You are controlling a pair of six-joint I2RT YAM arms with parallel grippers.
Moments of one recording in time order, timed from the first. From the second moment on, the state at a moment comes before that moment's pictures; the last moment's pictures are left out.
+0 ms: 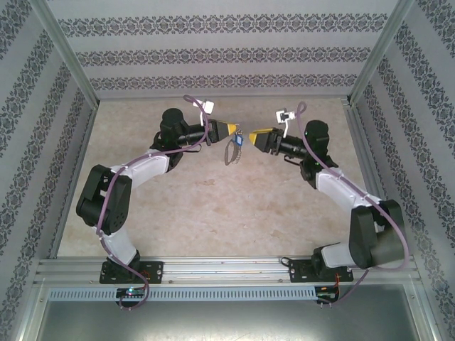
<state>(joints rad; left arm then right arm) -0.38 1.75 1.12 0.67 0.89 -0.73 0.22 1.37 0.78 0.51 -0.89 0.57</state>
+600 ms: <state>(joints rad) -0.38 1.72 1.10 0.71 0.84 -0.73 0.36 1.39 0.73 0.54 -0.59 0.46</state>
